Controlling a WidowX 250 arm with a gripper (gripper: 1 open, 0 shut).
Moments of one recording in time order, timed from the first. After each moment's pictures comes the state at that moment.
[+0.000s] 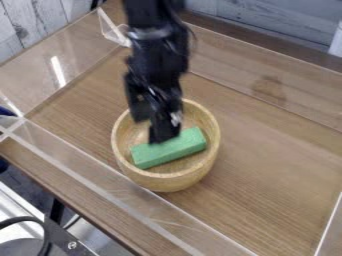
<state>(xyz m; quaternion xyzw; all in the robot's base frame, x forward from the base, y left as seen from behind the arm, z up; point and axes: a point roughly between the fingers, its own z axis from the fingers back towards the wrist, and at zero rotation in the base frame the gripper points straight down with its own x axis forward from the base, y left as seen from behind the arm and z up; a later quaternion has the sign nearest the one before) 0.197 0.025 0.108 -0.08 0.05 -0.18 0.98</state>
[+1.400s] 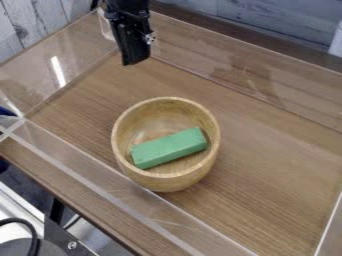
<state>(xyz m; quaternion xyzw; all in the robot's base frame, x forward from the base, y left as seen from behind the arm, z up) 0.262 0.074 0.131 -0.07 -0.03 -0.22 0.97</state>
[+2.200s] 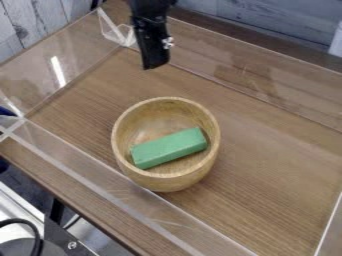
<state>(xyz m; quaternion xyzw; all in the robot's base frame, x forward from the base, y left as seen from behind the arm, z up) 0.285 0.058 0.112 -0.11 -0.03 -0.25 0.96</state>
